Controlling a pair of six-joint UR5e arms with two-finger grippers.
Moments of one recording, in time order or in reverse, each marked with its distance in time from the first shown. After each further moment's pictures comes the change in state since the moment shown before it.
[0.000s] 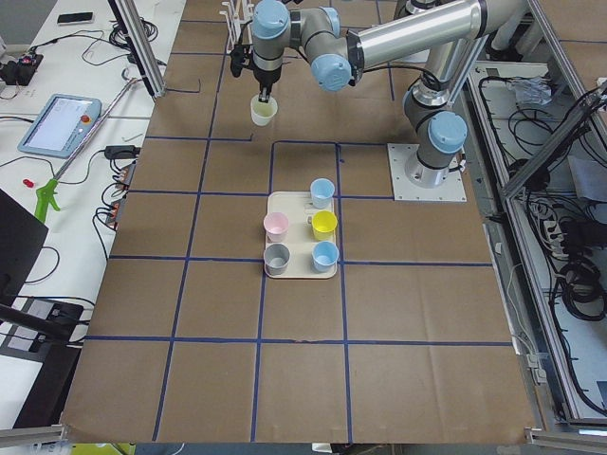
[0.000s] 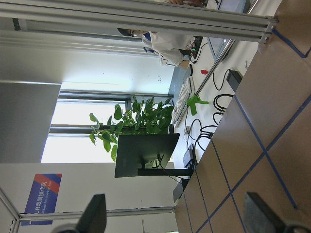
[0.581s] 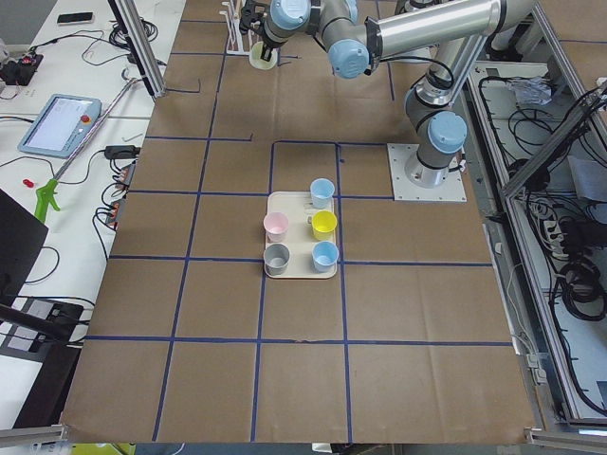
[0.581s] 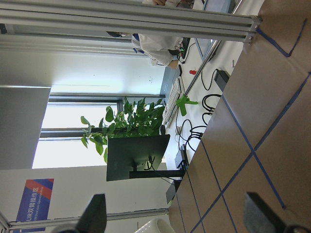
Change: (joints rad) left arm -0.013 0.096 -0.066 0.073 -0.426 0.097; right arm 0.000 0.036 0.000 0.001 -0.011 0.002
